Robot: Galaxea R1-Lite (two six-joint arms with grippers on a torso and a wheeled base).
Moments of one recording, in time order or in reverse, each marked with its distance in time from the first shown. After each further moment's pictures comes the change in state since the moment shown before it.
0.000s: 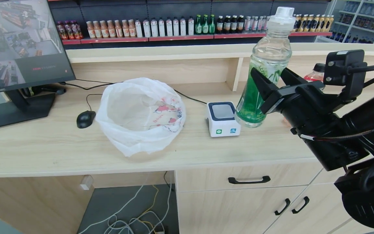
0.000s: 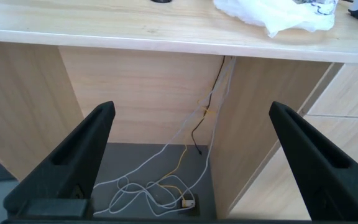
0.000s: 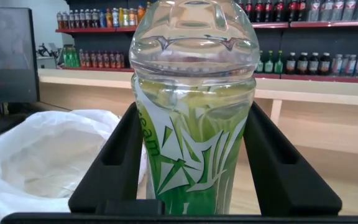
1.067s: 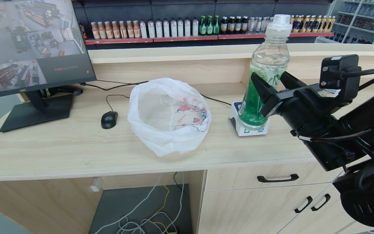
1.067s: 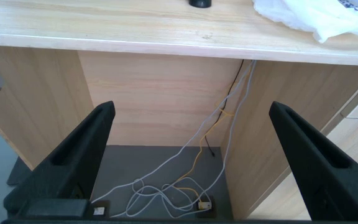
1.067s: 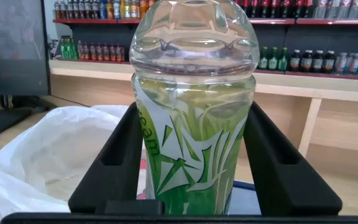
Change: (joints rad) left arm 0.000 0.000 0.000 0.000 0.000 0.001; right arm -0.023 0.013 0.012 0.001 0.016 -0.009
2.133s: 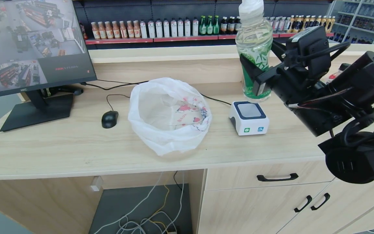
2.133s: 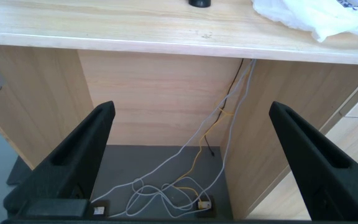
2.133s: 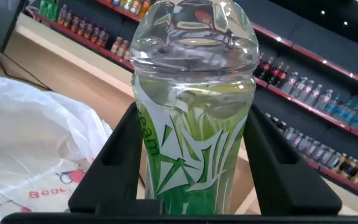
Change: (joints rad) left arm 0.000 0.000 0.000 0.000 0.000 0.000; right arm -0.062 0.052 -0.296 0.220 0.168 -0.411
